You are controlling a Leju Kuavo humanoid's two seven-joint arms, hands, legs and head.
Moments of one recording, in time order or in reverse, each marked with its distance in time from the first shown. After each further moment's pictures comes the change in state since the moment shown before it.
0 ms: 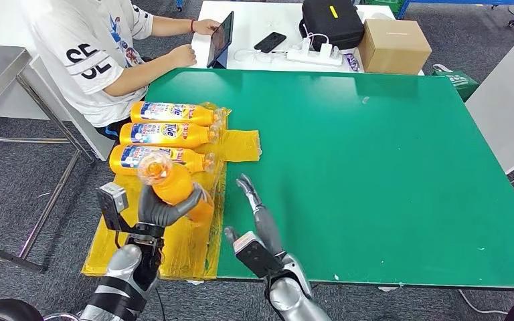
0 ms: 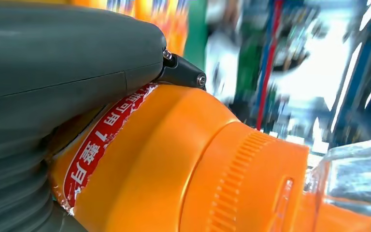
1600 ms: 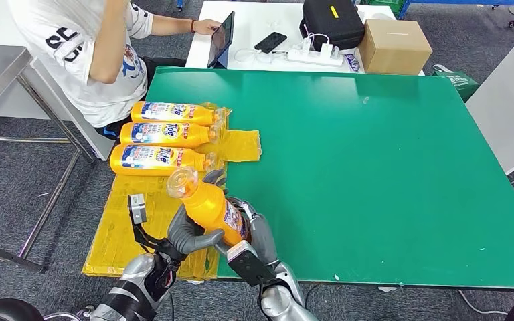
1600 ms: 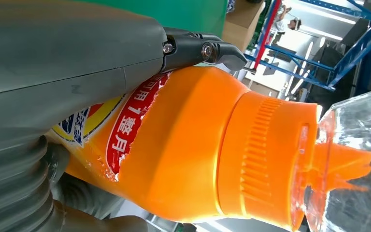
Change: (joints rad) left arm -0.038 0.026 -0.177 0.220 0.277 -0.579 0.044; right arm -0.035 0.030 0.060 0.179 -0.050 -0.066 -0.071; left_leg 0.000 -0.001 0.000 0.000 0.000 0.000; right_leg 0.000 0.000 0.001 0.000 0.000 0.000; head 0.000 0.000
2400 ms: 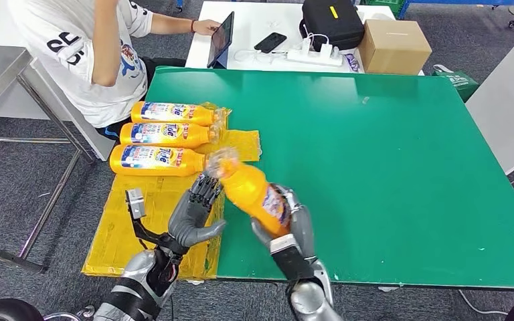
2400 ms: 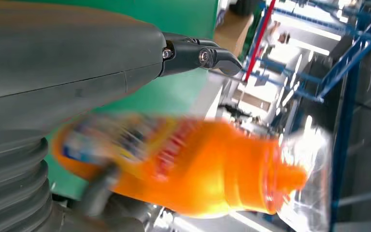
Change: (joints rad) left arm 0.006 -0.048 0.085 -0.040 -0.021 0.026 0.002; right arm 0.106 -0.064 -0.165 -0.270 0.029 -0.050 0.006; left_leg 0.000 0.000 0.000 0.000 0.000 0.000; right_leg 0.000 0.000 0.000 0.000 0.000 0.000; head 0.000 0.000
